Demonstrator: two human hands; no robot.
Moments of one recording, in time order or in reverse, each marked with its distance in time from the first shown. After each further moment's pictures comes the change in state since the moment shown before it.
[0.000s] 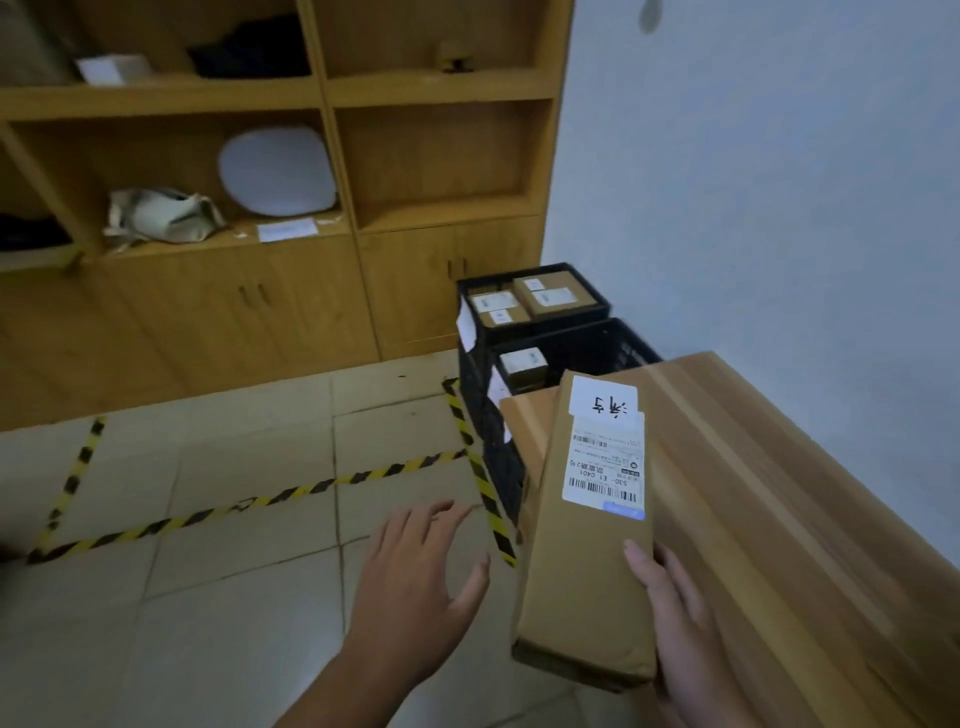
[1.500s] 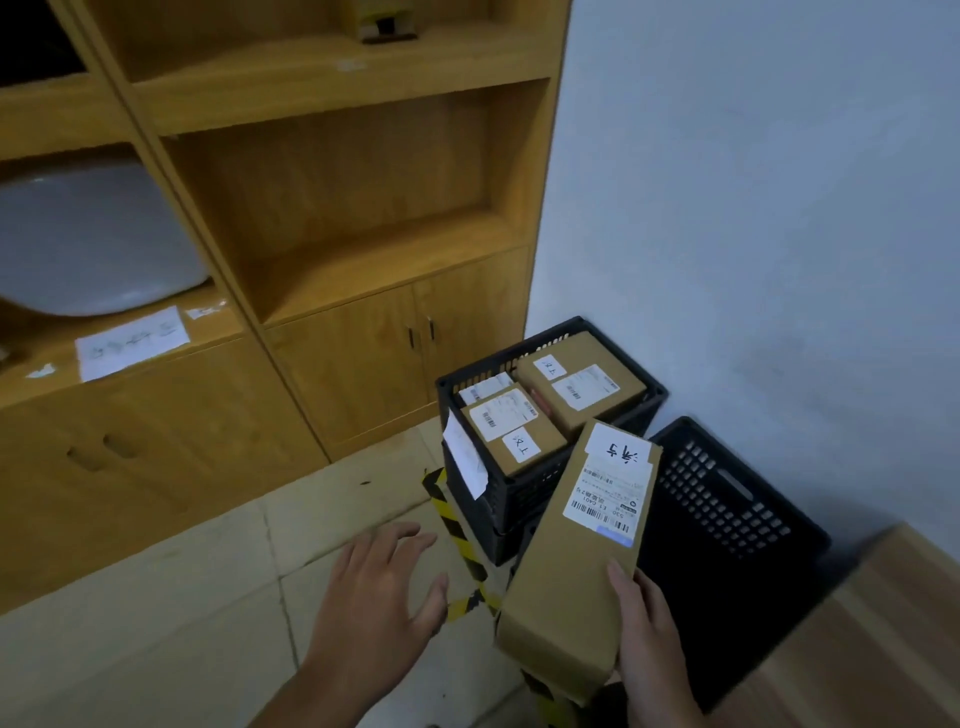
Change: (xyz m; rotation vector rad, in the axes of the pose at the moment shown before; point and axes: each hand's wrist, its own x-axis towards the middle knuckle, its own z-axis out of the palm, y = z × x) left_hand 0.638 -0.302 0.086 0.039 -0.205 0.126; right_hand 0.566 -0.093 0.331 -0.017 0.445 0.278
